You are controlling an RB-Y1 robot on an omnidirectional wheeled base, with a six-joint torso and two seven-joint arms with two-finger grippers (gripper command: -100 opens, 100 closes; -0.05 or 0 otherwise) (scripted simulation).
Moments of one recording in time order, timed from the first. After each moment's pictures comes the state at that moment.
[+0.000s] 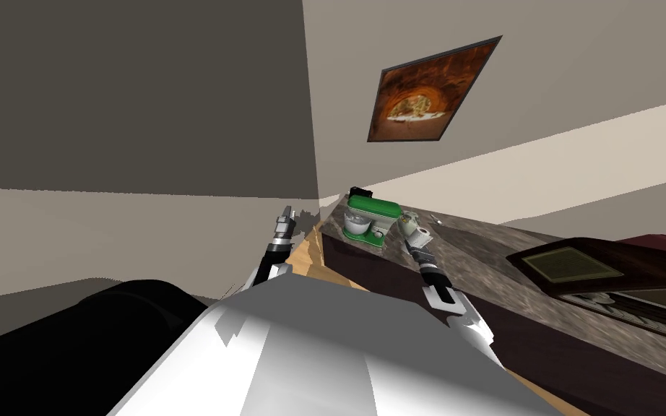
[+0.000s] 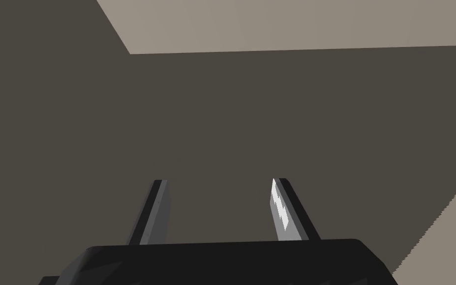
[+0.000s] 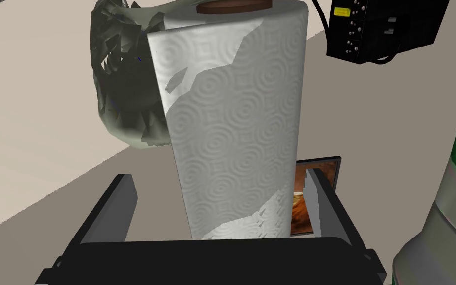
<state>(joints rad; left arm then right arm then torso) 0.55 0.02 -0.04 -2.24 0.03 -0.40 -0.11 0.07 -0.44 -0.27 -1.17 0.31 -0.42 0.81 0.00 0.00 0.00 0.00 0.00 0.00</state>
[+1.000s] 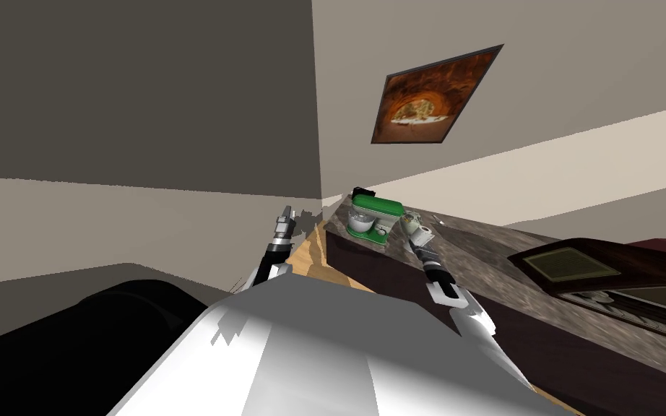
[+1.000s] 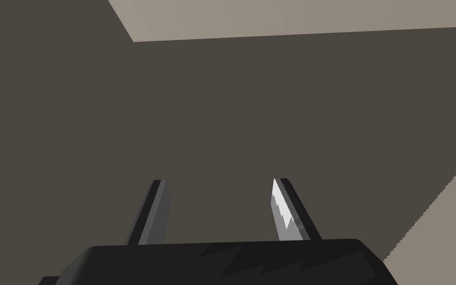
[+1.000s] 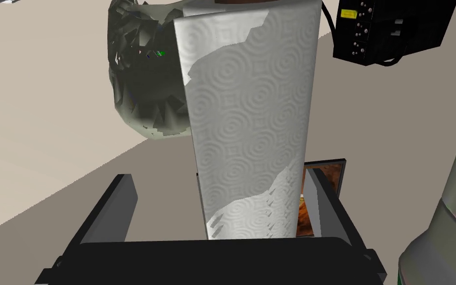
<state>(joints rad) 0.55 0.02 -0.04 -2.24 0.03 -0.40 -0.11 -0.03 -0.52 -0.26 -0.97 0.23 -0.46 0.85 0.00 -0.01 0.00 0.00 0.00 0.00</state>
